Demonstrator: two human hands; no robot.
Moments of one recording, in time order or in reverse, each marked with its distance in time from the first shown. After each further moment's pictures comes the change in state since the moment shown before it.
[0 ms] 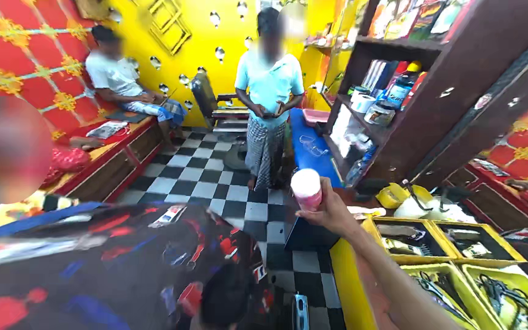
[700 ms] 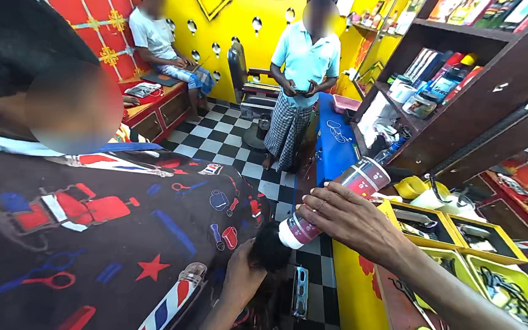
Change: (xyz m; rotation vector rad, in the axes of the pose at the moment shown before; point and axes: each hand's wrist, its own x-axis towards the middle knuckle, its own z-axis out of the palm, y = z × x) left_hand -0.004 -0.027 -0.019 0.099 -0.067 0.146; right_hand -0.070 -0.159 0.007 -0.860 -0.257 -0.902
